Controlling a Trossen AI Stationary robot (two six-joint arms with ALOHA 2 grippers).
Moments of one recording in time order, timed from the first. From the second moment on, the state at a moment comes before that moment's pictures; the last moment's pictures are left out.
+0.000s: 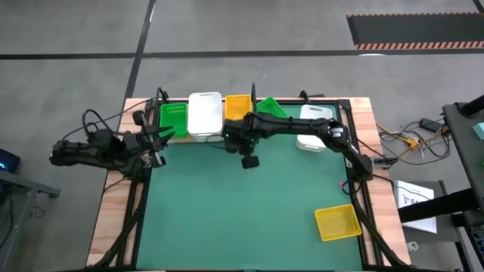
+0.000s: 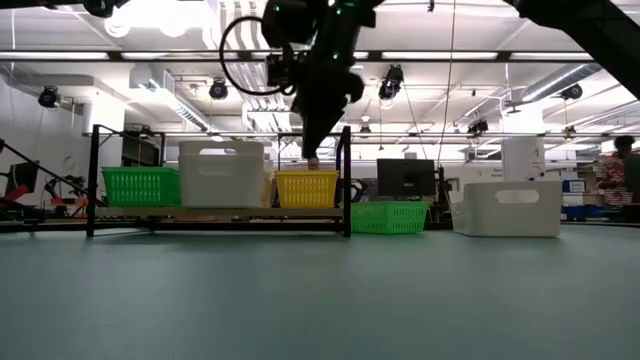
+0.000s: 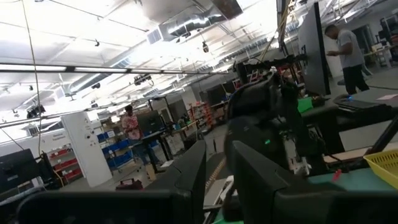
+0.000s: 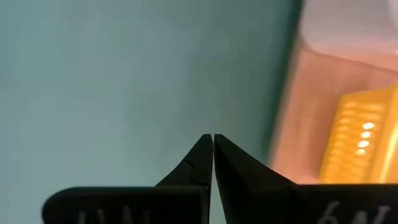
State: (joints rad) left arm -0.12 0.29 0.42 0.18 -0.41 0.51; right arm -0.14 2.21 2.11 -1.16 0.00 -0.41
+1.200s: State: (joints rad) left arm -0.06 1.05 0.54 -0.16 -0.65 0.08; right arm 0.16 1.57 1.16 -0.46 -0.03 -0.15
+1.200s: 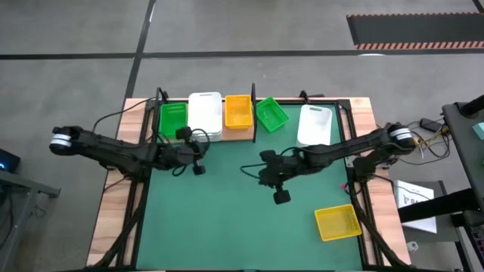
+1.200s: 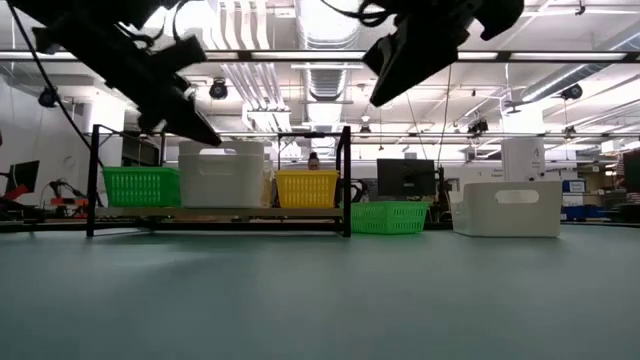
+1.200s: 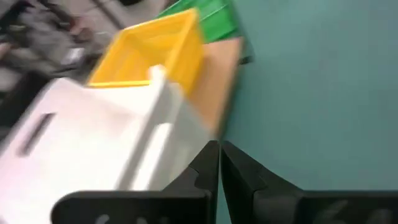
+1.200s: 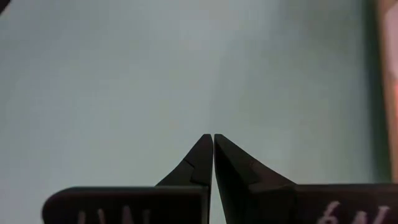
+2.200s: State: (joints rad) left arm 0.09 1.06 0.54 0.09 -0.25 0.08; right arm 0.16 1.38 0.85 -0.07 -0.02 -0.25
